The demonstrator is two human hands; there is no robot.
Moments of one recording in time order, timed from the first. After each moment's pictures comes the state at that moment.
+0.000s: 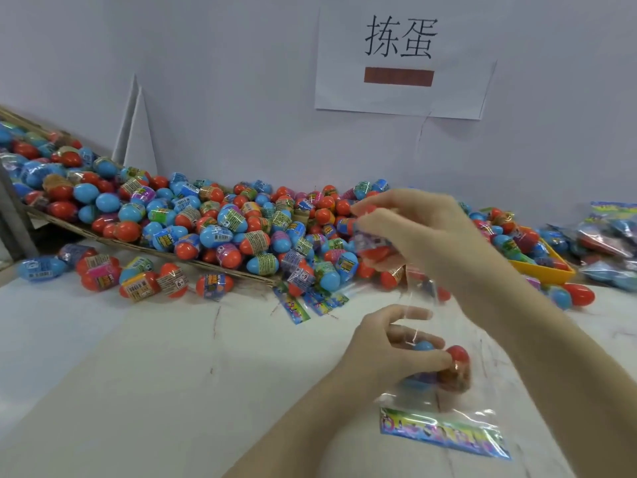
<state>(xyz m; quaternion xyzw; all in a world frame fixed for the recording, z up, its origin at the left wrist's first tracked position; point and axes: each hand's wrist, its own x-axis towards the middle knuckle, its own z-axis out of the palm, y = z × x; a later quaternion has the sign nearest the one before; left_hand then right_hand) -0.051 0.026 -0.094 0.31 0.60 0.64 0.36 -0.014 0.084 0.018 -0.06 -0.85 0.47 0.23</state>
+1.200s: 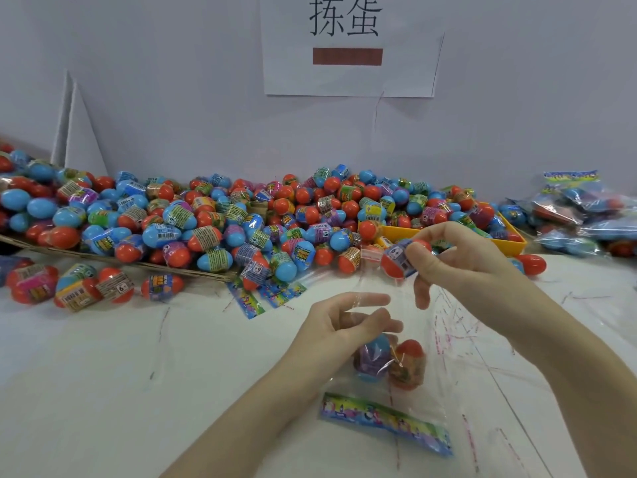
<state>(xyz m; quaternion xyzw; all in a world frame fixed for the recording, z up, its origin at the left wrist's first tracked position) -0.041 0.020 -0.086 0.32 0.57 0.67 0.37 0.044 0.143 -0.014 -0.21 -0.86 0.43 0.16</state>
